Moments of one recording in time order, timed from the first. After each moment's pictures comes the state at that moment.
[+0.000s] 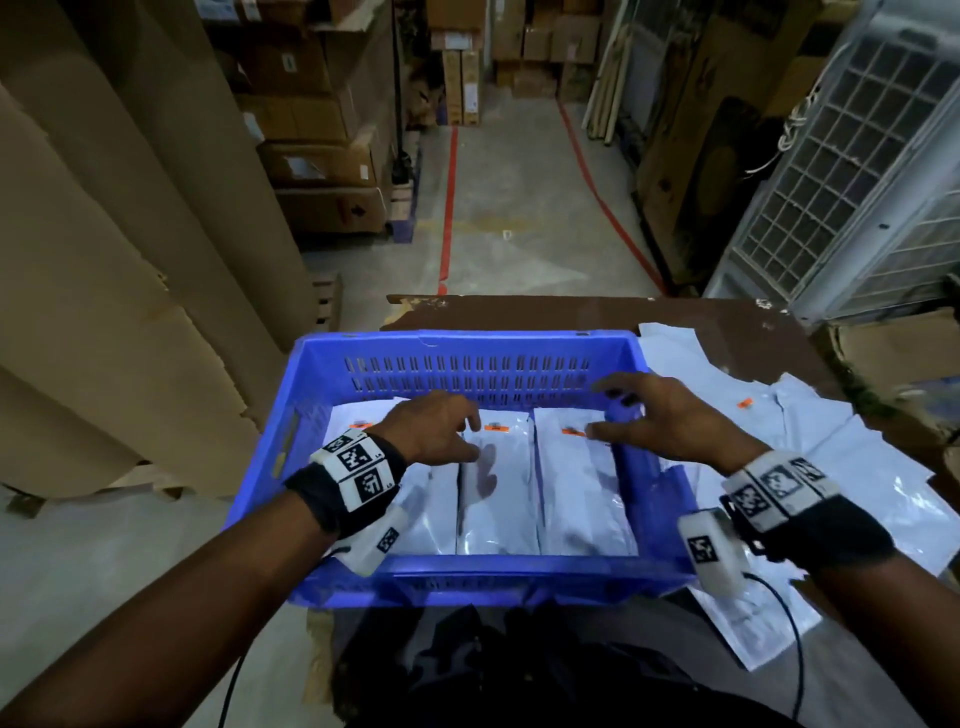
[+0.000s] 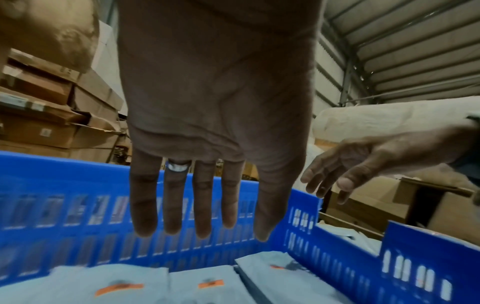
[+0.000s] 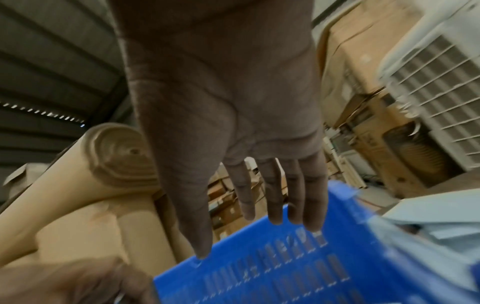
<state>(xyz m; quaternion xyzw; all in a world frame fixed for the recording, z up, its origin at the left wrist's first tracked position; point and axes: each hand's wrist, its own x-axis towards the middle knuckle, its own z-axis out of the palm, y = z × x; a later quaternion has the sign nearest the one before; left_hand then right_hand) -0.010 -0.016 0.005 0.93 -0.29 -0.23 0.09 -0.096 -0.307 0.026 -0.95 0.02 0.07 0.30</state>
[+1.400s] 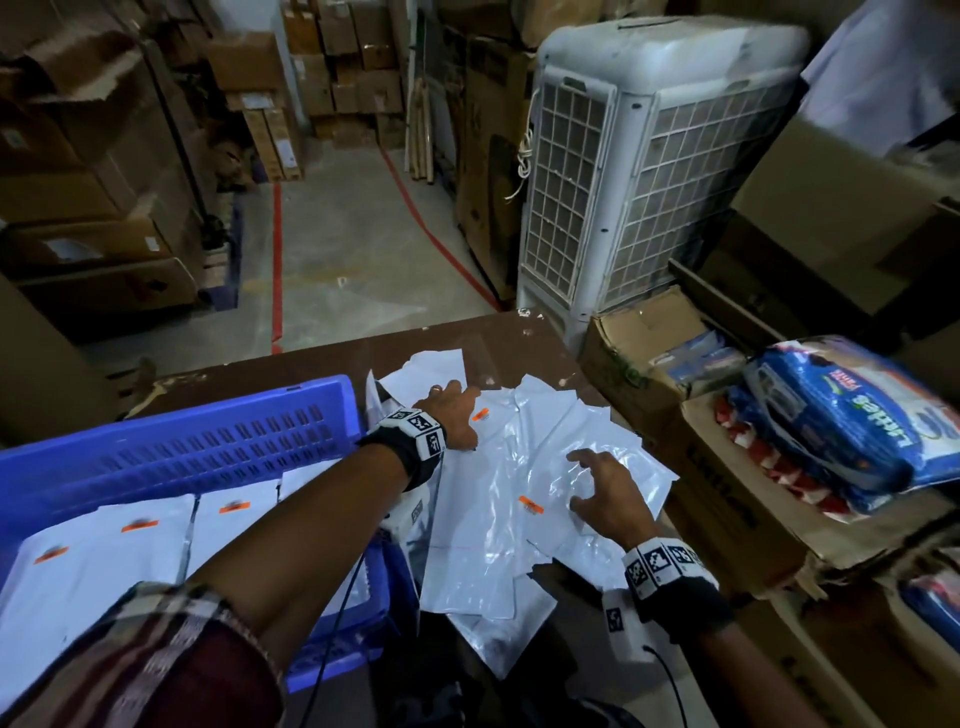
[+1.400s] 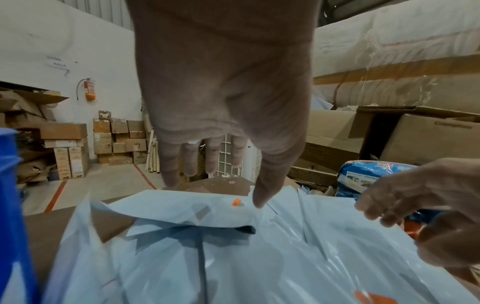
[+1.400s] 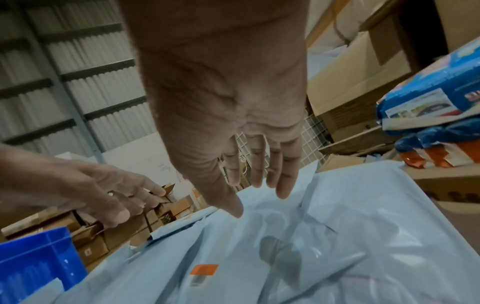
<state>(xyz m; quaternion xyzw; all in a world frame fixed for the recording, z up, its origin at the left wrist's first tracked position) -0.043 -0.413 -0.025 0.90 -0.37 -0.20 0.02 -0.255 -0.573 -0.092 -0.91 0.28 -0.02 0.31</state>
